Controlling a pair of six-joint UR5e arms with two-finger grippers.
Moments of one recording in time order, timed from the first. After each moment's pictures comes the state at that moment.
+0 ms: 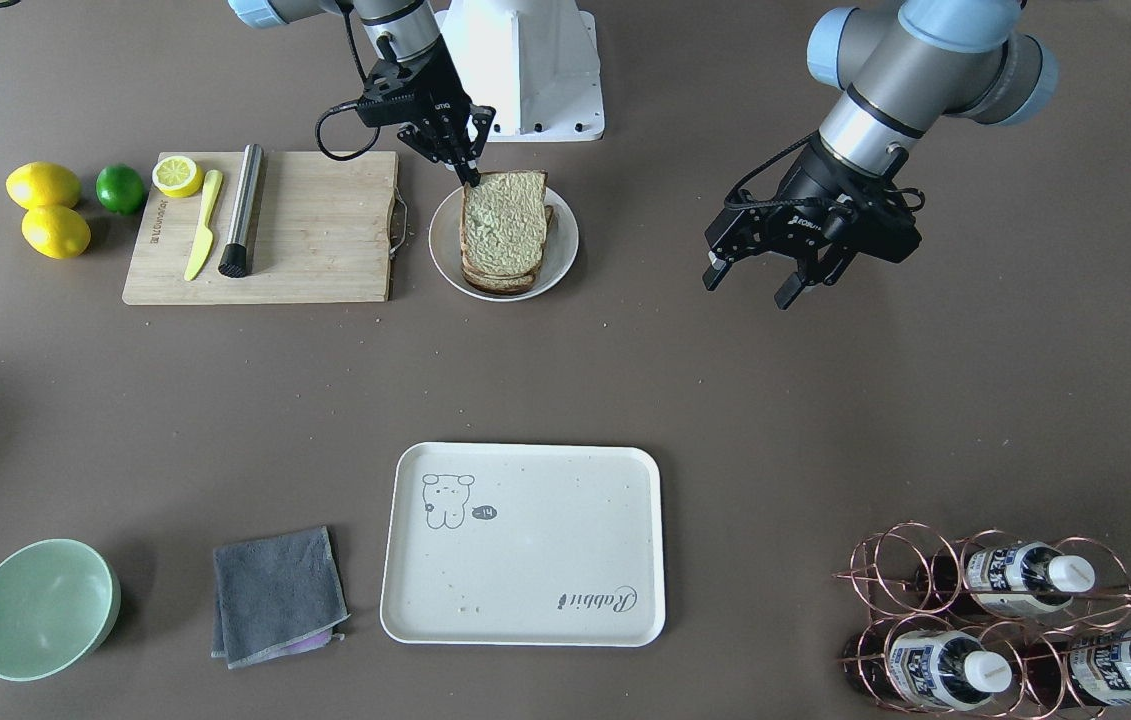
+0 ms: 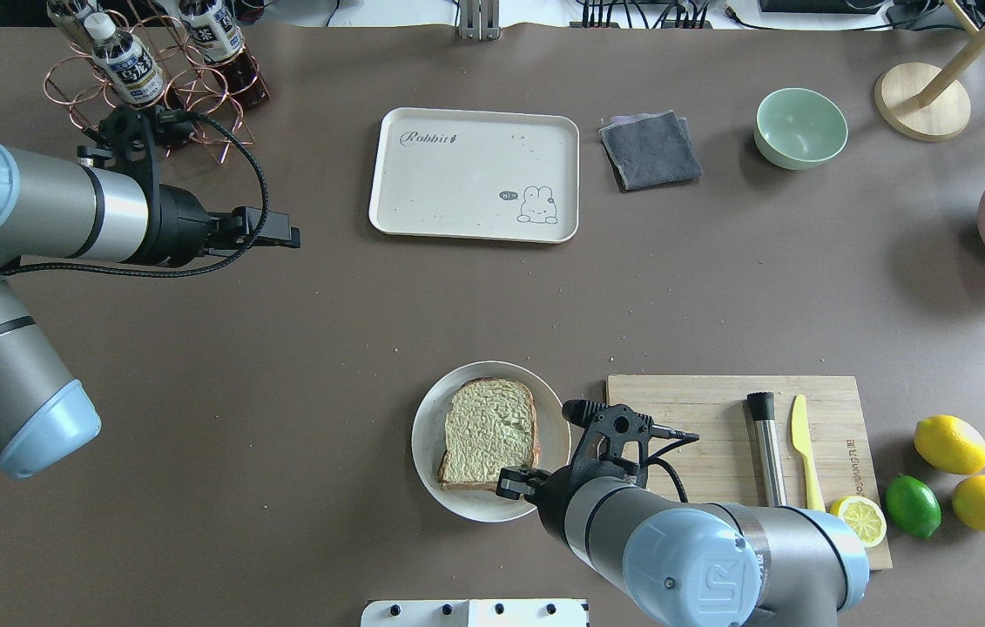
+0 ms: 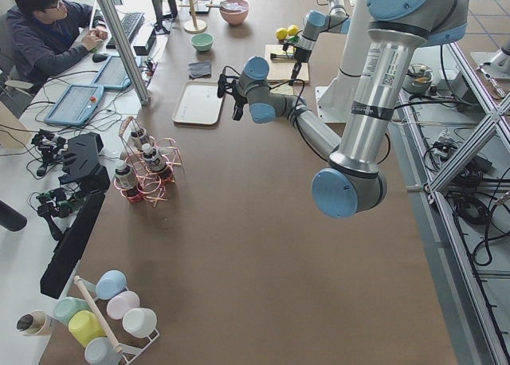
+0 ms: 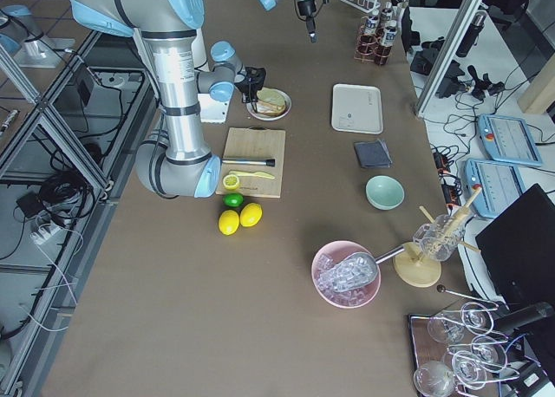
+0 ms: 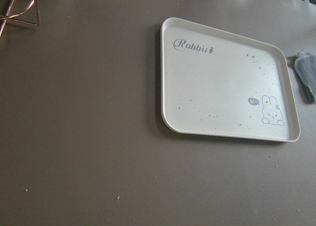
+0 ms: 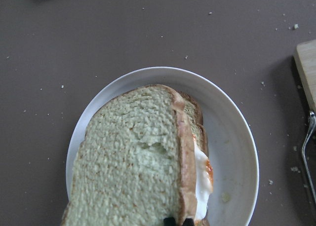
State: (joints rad) left arm -0.75 -1.85 -1.90 -2.17 -1.93 -1.23; right arm 0.10 -1.22 2.00 -1.25 1.35 1.71
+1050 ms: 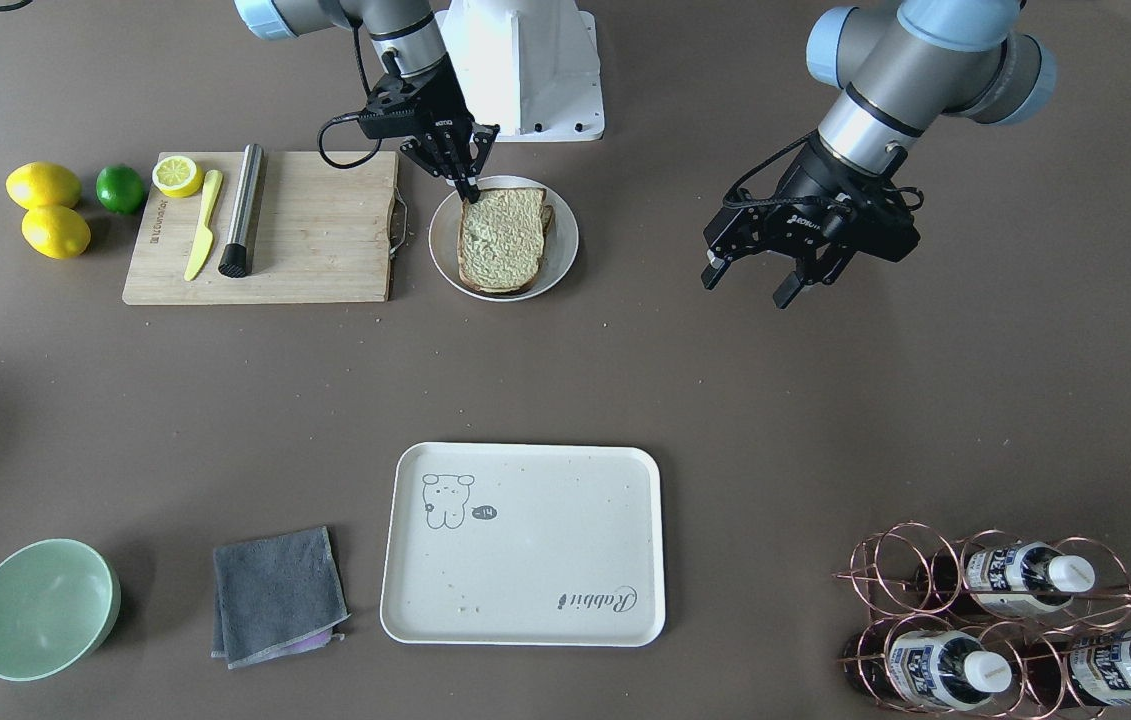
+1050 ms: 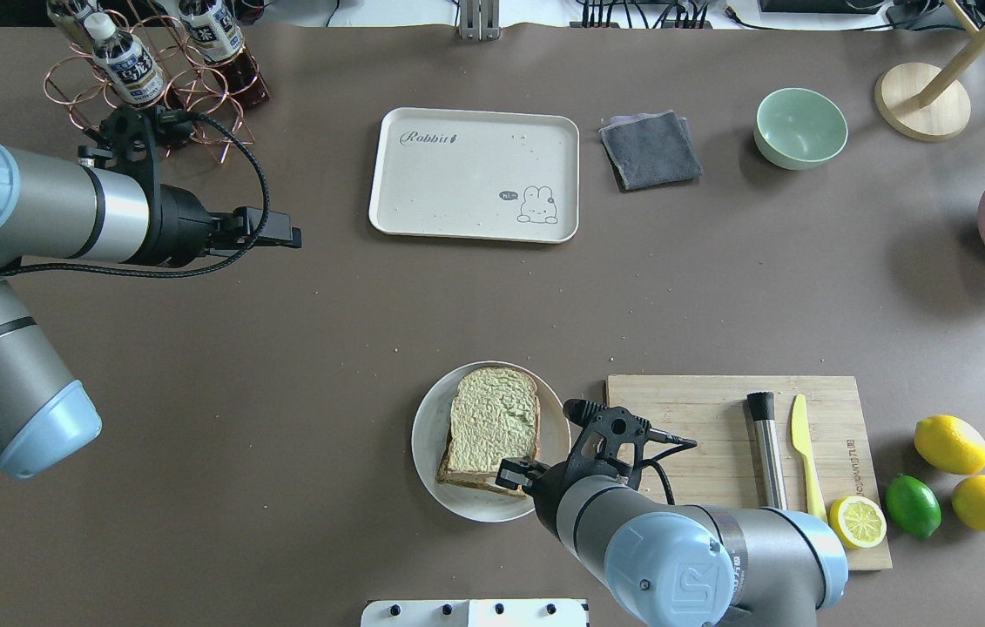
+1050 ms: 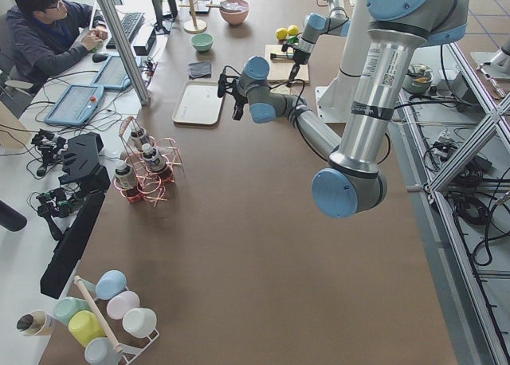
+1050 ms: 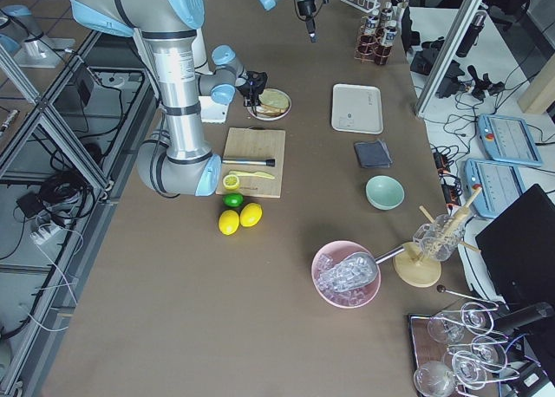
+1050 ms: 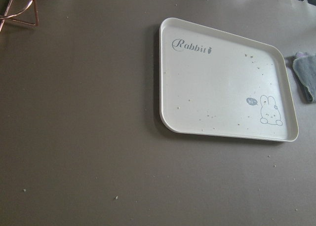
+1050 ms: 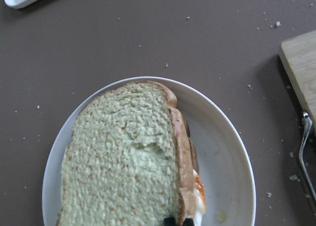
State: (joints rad) left arm -0.75 -1.85 -1.90 -2.17 -1.93 -1.23; right arm 0.10 -1.21 1.94 -1.25 1.30 1.75
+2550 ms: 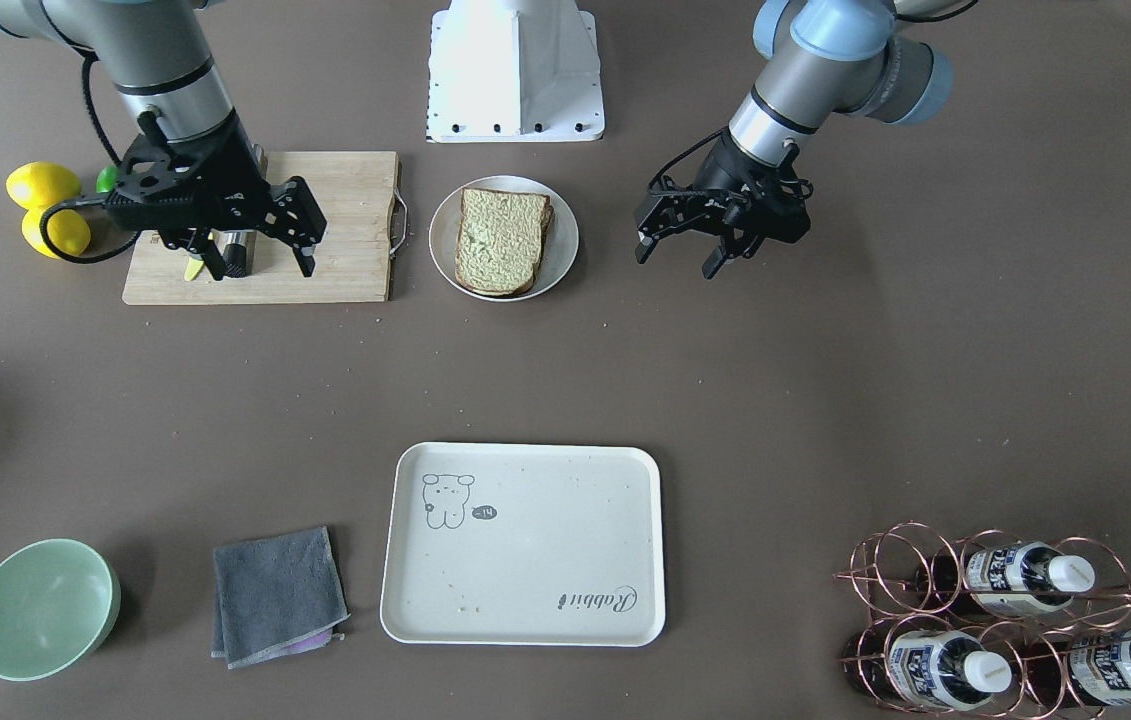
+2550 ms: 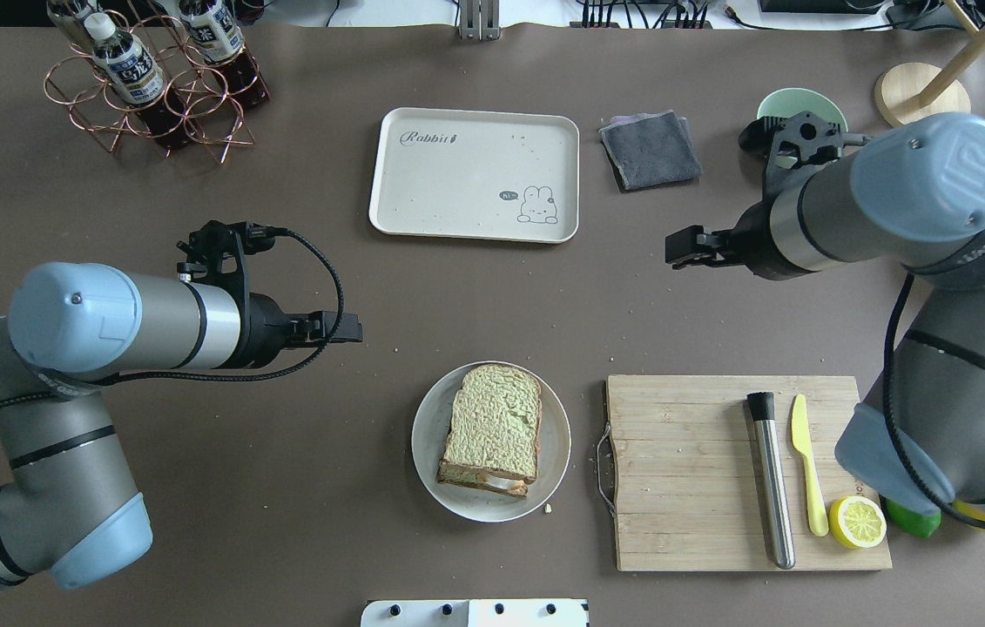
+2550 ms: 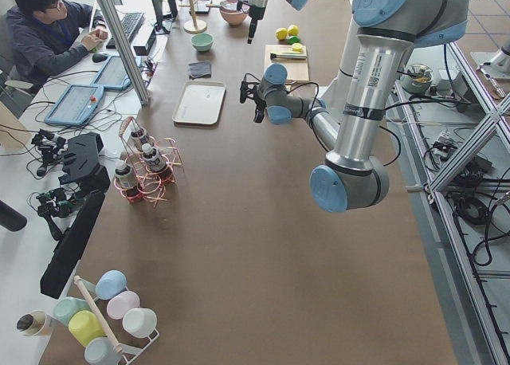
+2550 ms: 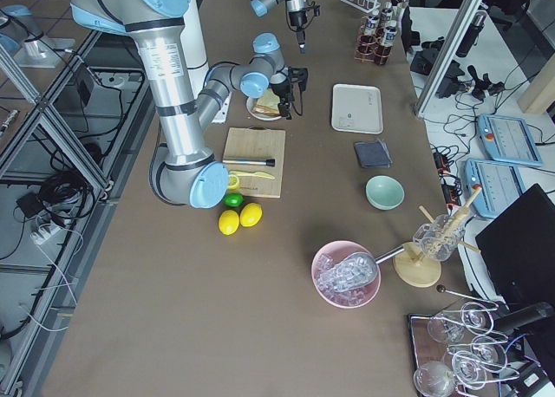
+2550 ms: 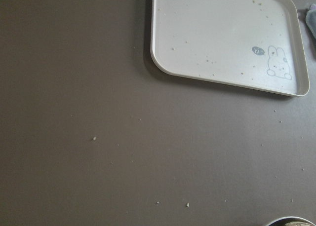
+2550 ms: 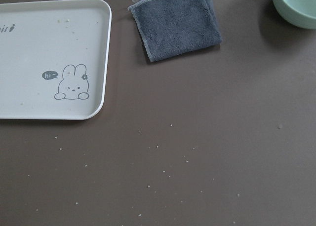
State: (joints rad) left arm -0.50 -1.86 -1.88 -2.16 -1.77 -1.36; right arm 0.76 -1.28 2.08 -1.53 1.88 1.10
